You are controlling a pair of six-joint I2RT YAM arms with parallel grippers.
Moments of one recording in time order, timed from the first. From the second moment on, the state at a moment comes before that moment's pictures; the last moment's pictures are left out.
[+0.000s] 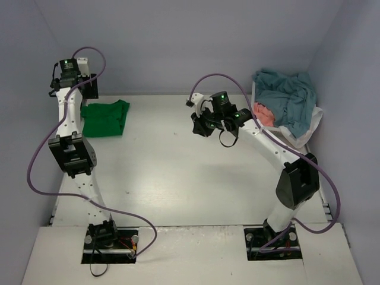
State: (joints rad) left arm 0.25 2.19 2.29 -0.85 0.00 0.14; right arm 0.54 1.70 1.48 -0.49 -0.43 -0.29
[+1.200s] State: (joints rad) left arm -0.35 1.64 1.62 -0.90 0.47 0.28; right arm -0.09 1.77 1.47 -0.44 -0.13 -0.21
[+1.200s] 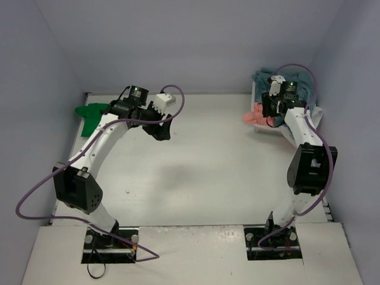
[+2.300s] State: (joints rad) left arm -0.35 1.58 1.54 -0.87 0.39 0.32; right arm -0.15 1.99 1.61 -0.40 0.14 -0.24
